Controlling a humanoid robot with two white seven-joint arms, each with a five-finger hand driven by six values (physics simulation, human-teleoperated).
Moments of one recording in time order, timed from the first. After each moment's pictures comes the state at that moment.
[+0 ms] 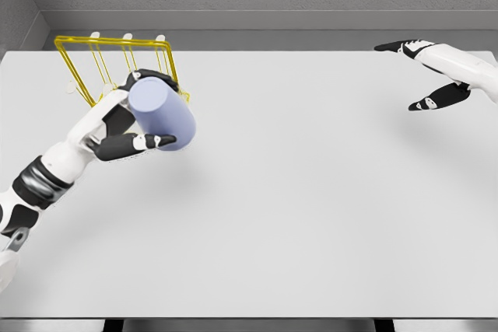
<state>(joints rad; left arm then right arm) -0.16 0.63 -0.32 -1.72 0.61 -0.34 -0.39 -0.72 -0.89 0.72 -1.18 -0.01 -0.61 0.33</state>
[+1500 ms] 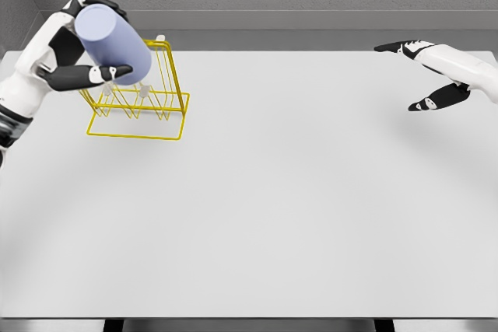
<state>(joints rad) -0.38 0.63 -0.26 -1.53 0.61 -0.32 -0.38 -0.72 -0.89 0.72 -1.18 -0.01 -0.61 0.33</state>
